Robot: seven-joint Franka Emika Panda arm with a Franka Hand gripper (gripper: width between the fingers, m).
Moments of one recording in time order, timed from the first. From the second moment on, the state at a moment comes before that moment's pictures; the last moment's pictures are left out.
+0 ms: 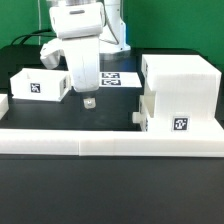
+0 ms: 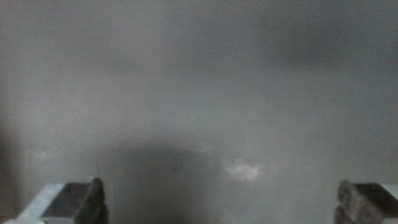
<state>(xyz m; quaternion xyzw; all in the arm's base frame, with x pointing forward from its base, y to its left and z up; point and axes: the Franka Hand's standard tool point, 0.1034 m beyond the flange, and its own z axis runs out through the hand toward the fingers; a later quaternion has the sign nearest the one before) 0.542 -0.046 0.040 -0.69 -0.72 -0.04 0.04</state>
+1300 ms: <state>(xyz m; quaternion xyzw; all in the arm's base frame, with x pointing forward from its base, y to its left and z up) 0.471 -0.091 0.046 -0.95 -0.30 -0.05 0.03</state>
